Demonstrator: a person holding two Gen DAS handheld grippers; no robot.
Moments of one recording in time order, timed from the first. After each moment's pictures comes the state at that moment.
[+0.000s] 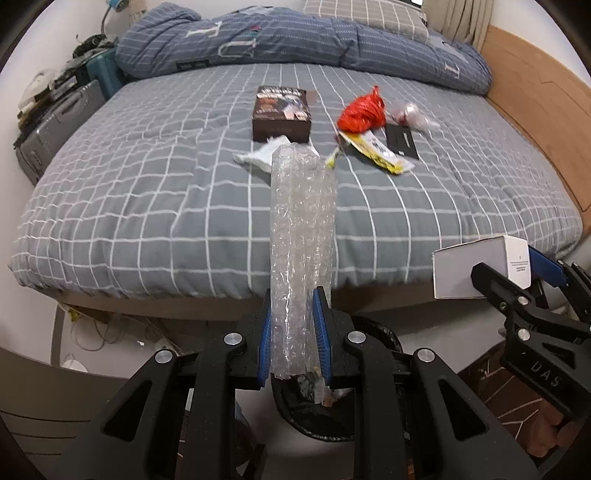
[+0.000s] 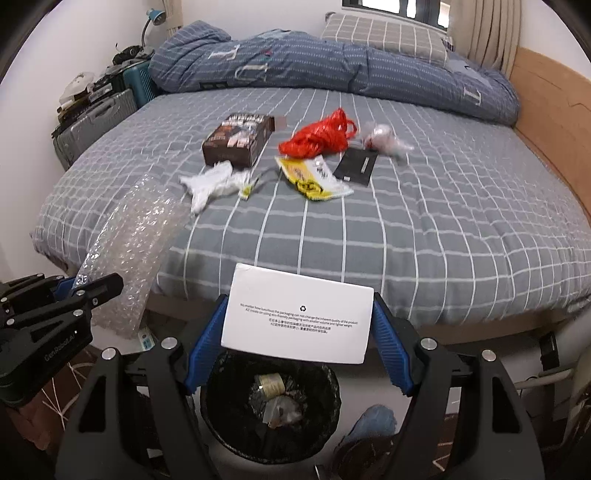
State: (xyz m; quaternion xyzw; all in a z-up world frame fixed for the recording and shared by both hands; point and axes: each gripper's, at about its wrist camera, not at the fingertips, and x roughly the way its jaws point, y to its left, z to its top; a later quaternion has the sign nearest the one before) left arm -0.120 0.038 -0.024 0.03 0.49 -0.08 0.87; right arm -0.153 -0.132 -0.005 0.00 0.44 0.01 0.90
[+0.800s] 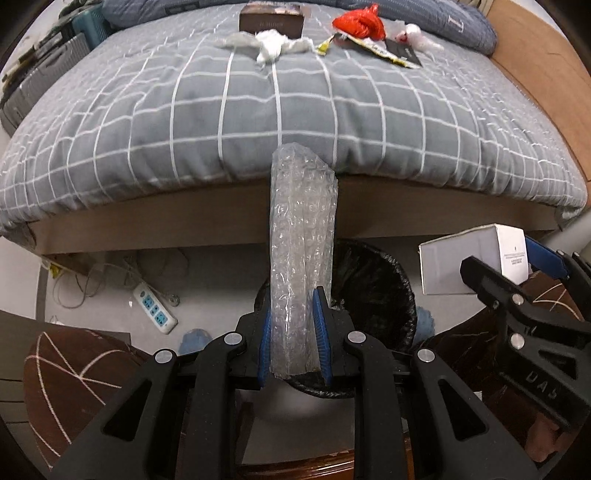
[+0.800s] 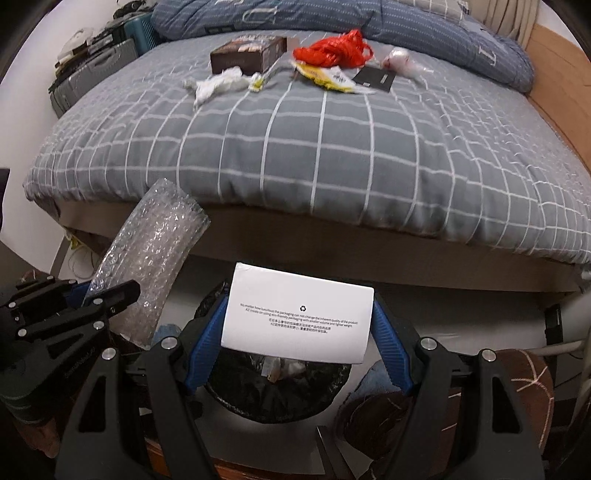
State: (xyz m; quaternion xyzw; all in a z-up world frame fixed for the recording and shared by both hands) left arm -0.163 0.036 -0.123 0.02 0.57 -0.08 0.82; right arm -0.190 -0.115 -0.094 -0.01 0.51 0.02 0.86
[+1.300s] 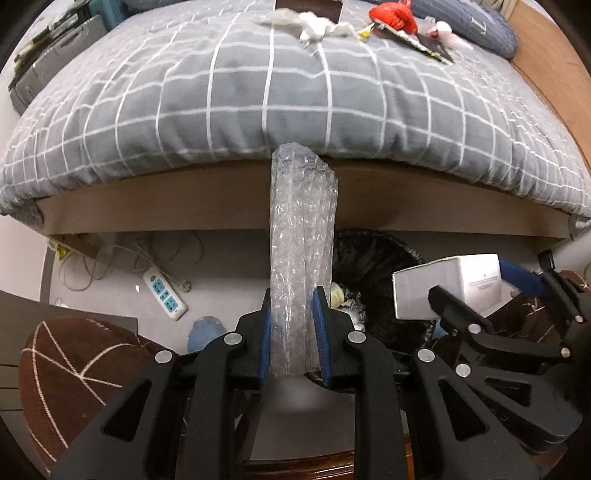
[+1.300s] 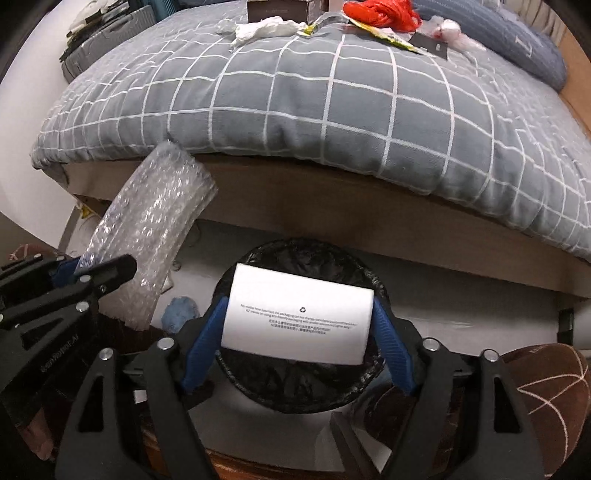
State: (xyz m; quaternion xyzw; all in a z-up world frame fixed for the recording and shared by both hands) left arm -0.161 0.064 -0.141 0.01 0.58 -0.05 0.81; right arm -0.179 -0.075 -0.135 -0.03 0.55 0.06 0.83
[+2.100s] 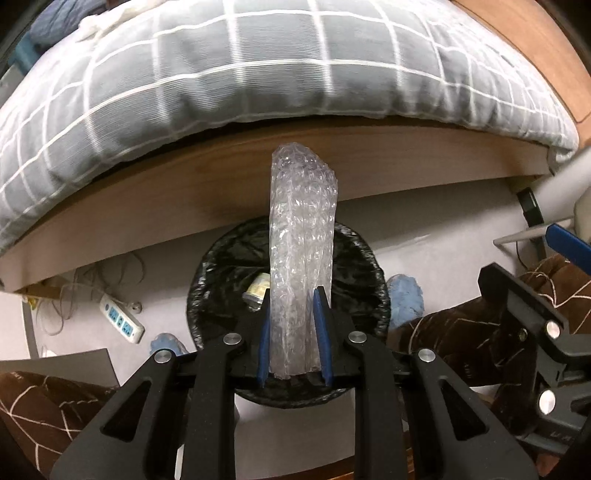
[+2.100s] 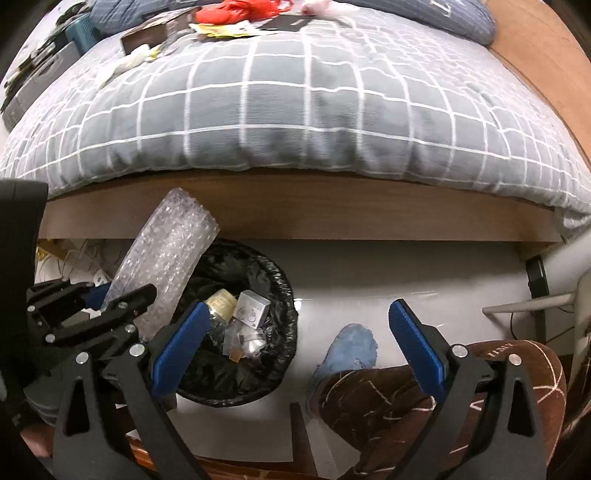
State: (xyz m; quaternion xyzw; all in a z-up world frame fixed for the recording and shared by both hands) left arm -0.150 -0.063 -0.188 0.08 0.61 -0.15 0.78; right arm -0.195 -0.197 -0.137 0.02 0.56 -0.06 0.83
